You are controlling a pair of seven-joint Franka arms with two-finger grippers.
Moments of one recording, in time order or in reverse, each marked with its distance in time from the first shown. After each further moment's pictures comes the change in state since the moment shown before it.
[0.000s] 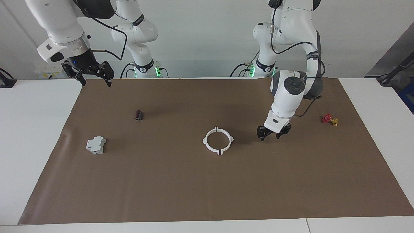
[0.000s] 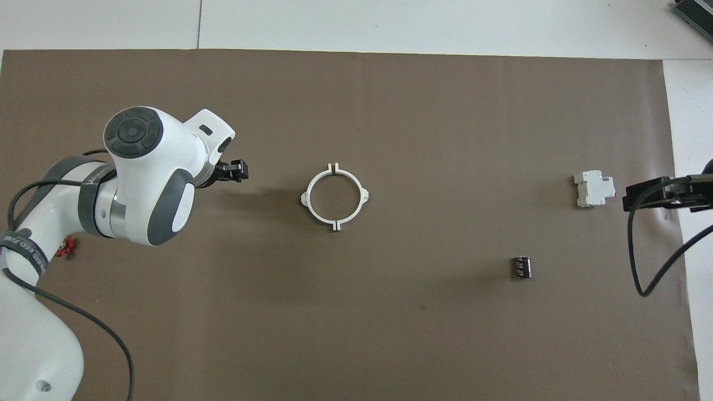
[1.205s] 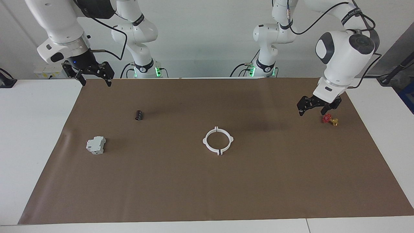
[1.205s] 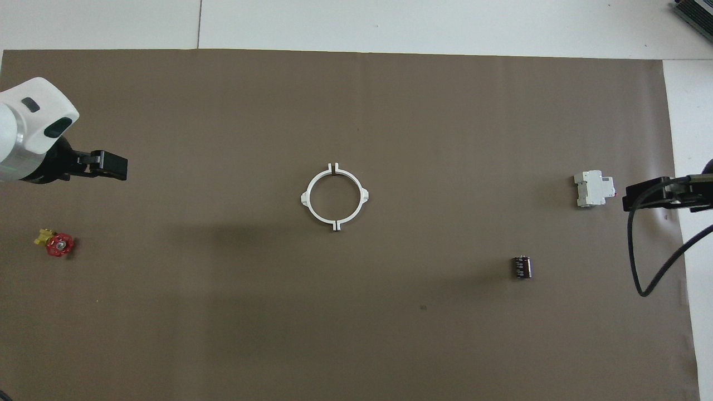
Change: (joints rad) left arm 0.236 -0.252 0.010 0.136 0.001 -0.403 0.340; right arm 0.000 0.000 0.000 0.000 0.000 0.000 0.000
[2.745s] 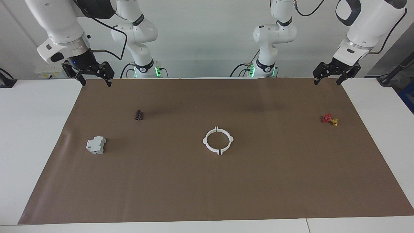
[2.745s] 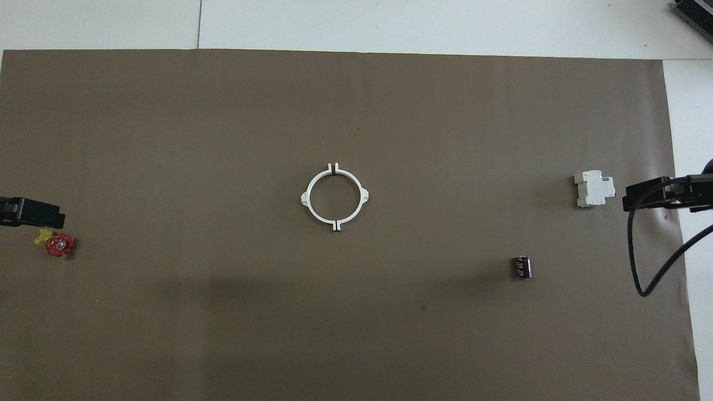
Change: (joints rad) left arm 0.071 -0.164 0.001 -0.019 0.000 -0.235 0.141; right arm 0.000 0.000 0.000 0.000 0.000 0.000 0.000
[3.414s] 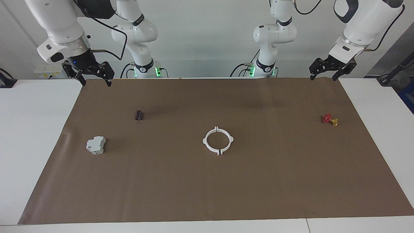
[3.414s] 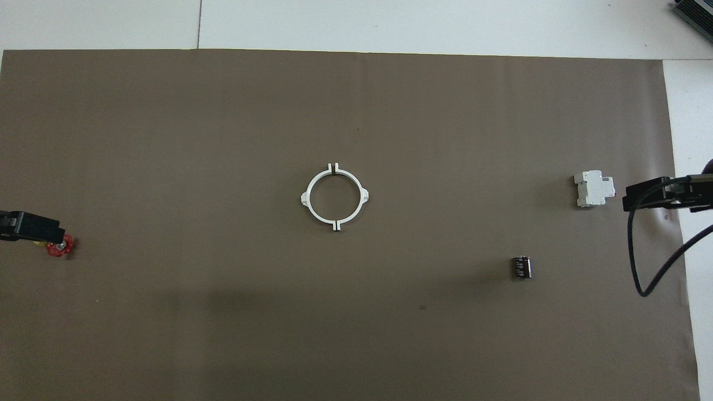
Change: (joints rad) left arm 0.000 -0.021 -0.007 0.005 0.000 -0.068 0.000; right arm 0.000 0.000 0.000 0.000 0.000 0.000 0.000
